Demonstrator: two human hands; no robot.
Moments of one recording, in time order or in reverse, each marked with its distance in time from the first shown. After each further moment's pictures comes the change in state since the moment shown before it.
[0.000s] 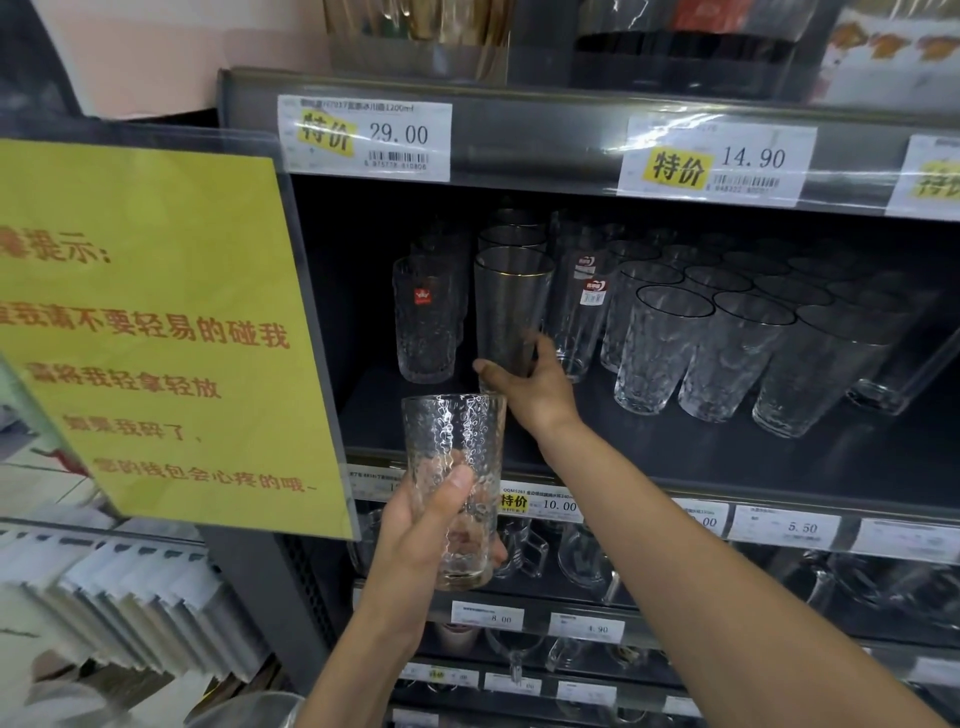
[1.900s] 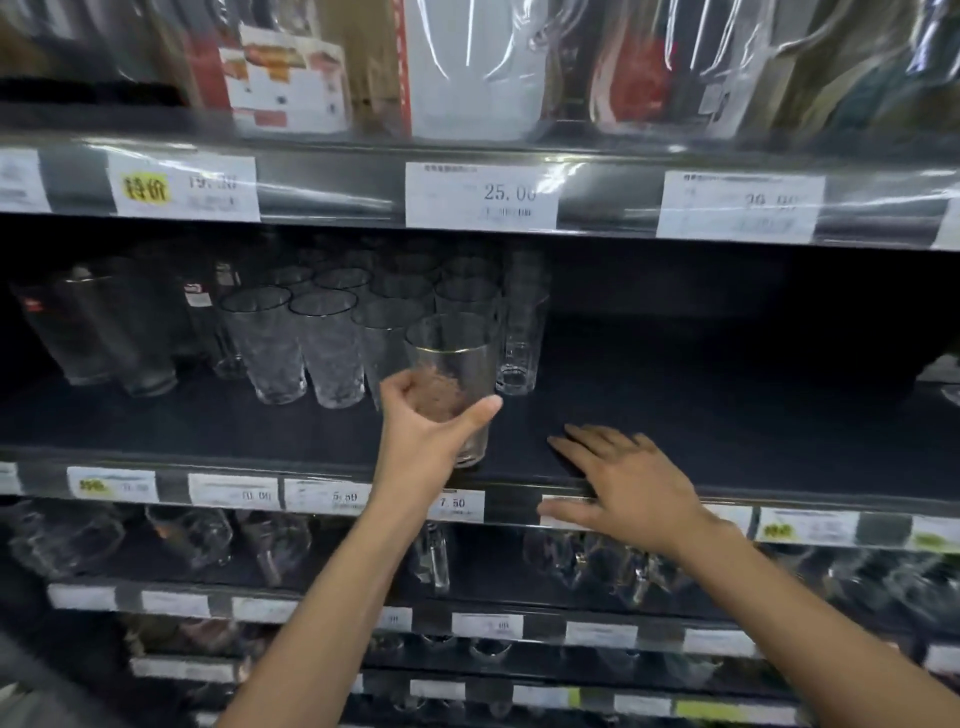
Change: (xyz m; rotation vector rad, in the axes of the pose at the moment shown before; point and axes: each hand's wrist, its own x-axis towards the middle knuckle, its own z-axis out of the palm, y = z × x) left_hand 0.015 -0.076 0.439 0.306 0.172 0.219; right_hand -0.067 0.132 -0.533 -1.367 -0.341 -0.352
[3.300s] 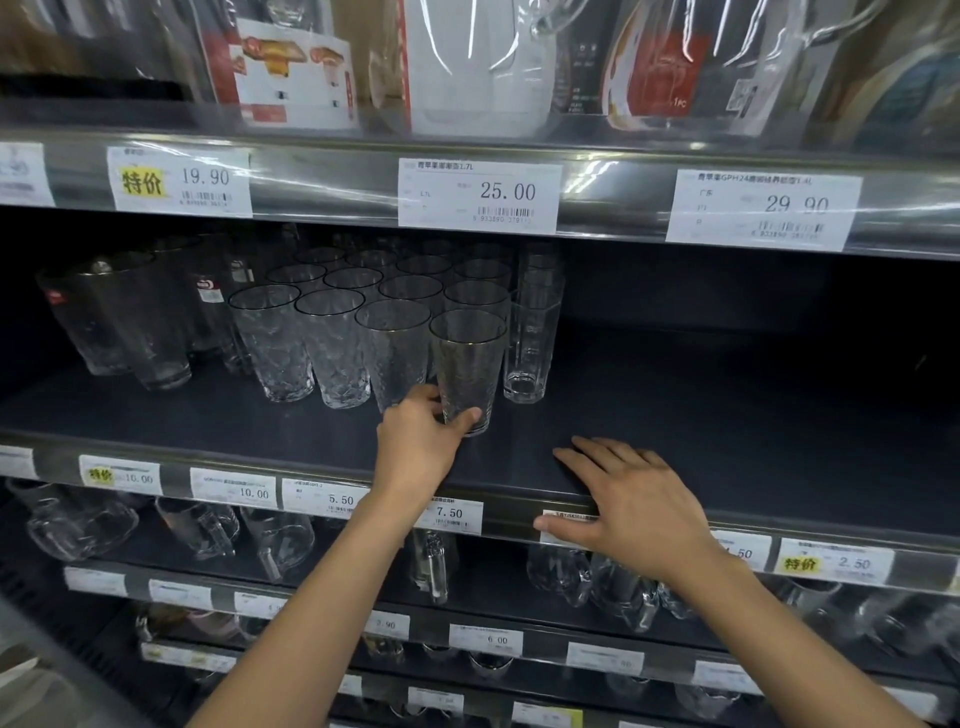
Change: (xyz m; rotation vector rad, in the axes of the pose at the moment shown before) left_hand 0.041 -0.025 0.009 0.643 0.130 0.052; right_hand 0.003 0.004 0.014 0.012 0.152 -0.018
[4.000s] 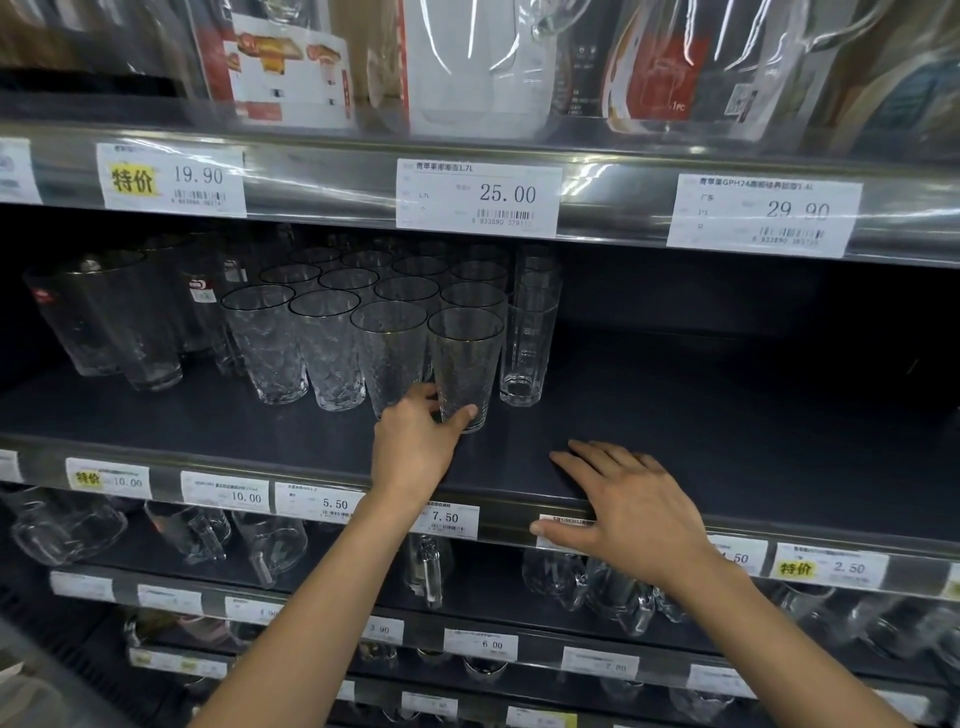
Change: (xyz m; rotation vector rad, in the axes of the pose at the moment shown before) left_hand 0.009 -0.005 0.008 0.011 0.053 0.042; right_hand 0.001 -0.002 0.006 -0.019 0.066 0.025
